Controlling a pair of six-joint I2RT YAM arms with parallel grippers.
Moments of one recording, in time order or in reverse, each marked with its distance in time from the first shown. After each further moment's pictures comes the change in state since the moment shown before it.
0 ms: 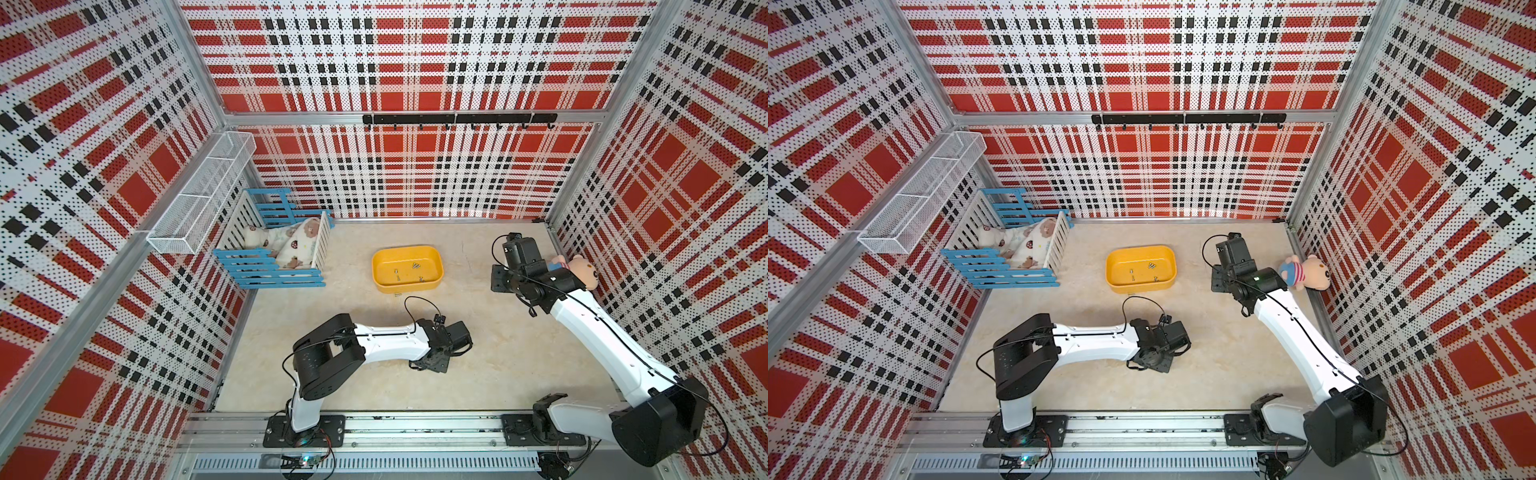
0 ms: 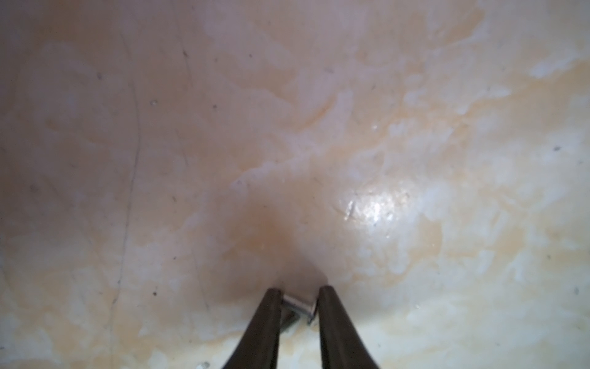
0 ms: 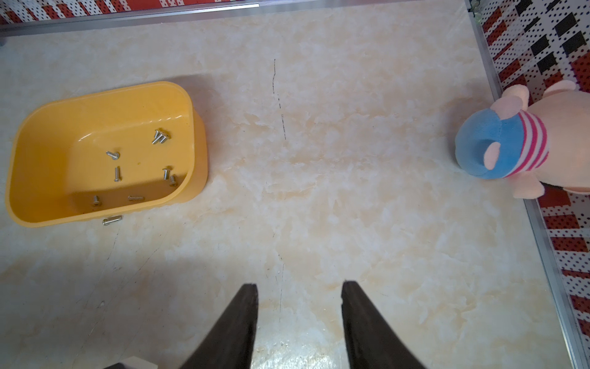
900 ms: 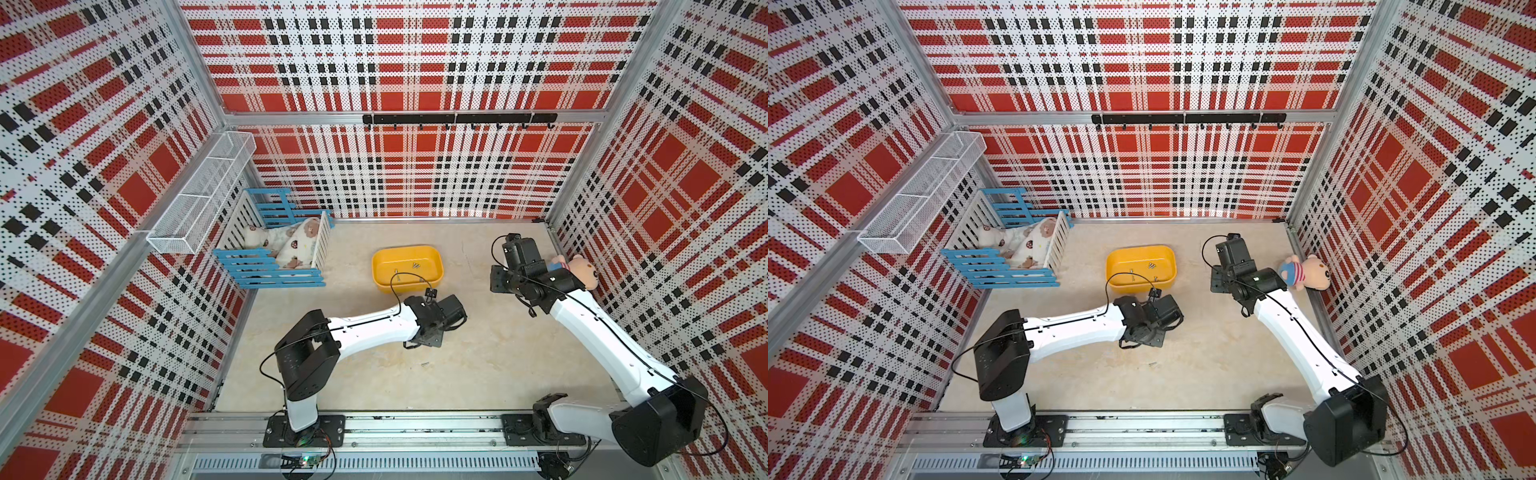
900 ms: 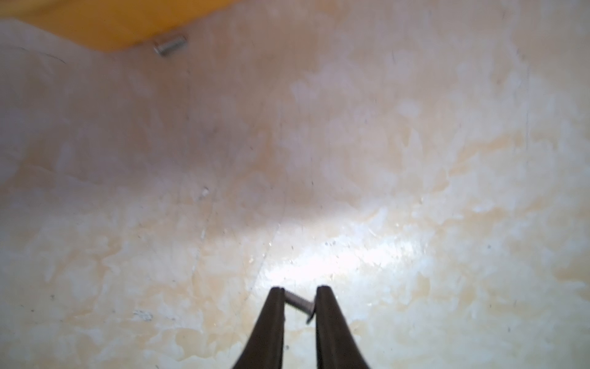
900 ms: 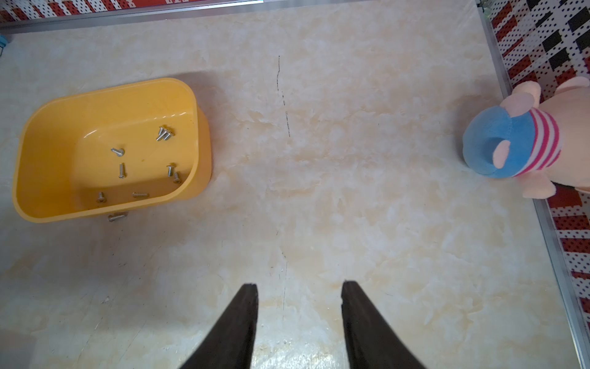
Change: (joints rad) left arm 0.158 -0.102 0.177 -0.182 -0.153 0.061; right arm 0.000 0.000 -0.006 0.007 -0.023 0.001
